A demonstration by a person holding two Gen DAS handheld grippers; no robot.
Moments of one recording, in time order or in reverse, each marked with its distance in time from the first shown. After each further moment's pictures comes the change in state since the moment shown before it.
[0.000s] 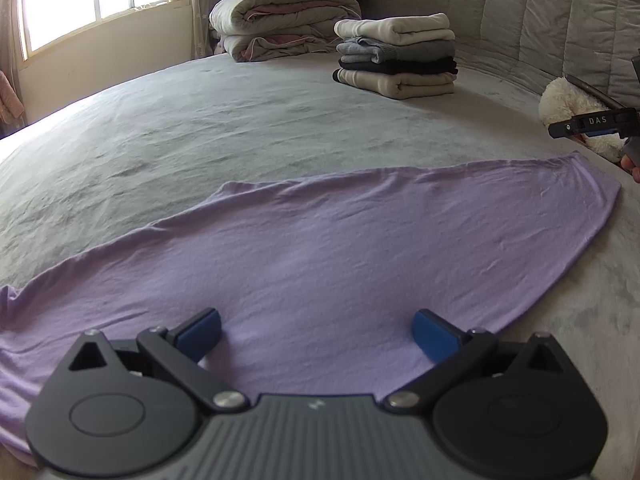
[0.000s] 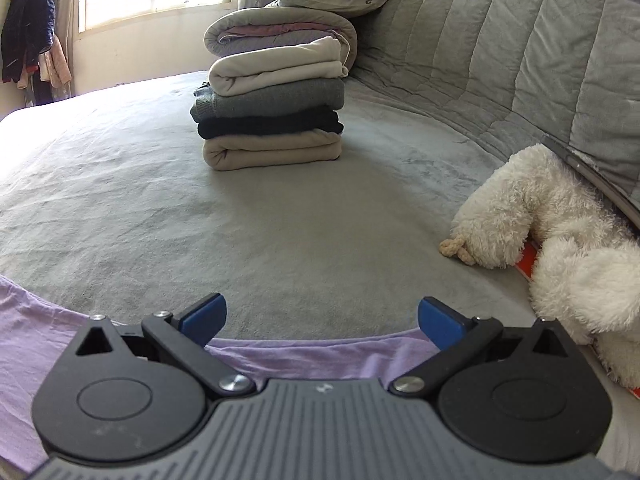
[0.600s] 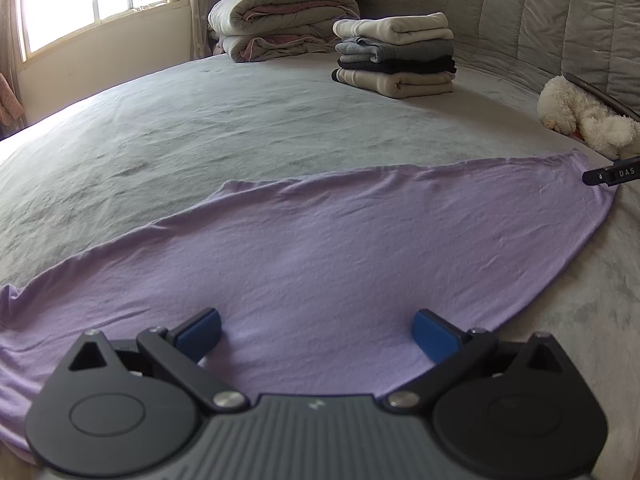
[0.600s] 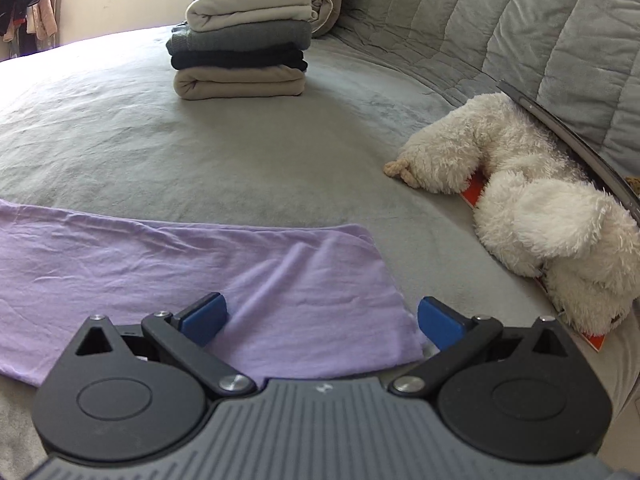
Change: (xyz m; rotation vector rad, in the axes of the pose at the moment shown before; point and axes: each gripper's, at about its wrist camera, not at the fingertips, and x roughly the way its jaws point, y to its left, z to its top) left arm -0.001 0.000 -0.002 0.004 0.000 -0.002; right arm -0.009 -0.034 -0.047 -0.021 0.130 -0.080
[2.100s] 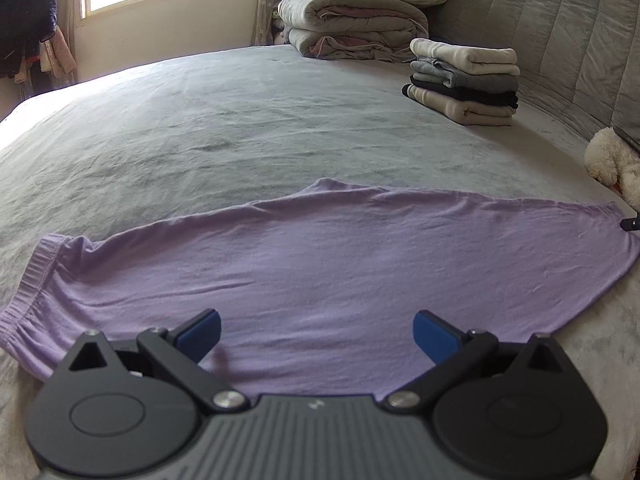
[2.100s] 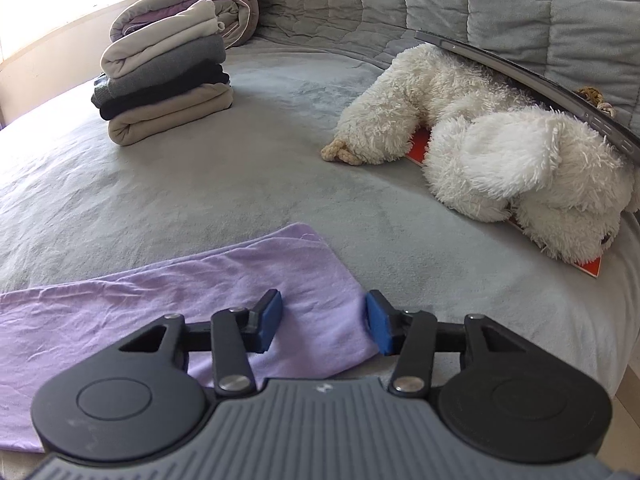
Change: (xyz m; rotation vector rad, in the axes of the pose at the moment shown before) left arm -0.031 0.051 -0.003 -0.188 0.006 0.083; right arm 0.002 -0.019 -0.005 0.266 0.013 -0.032
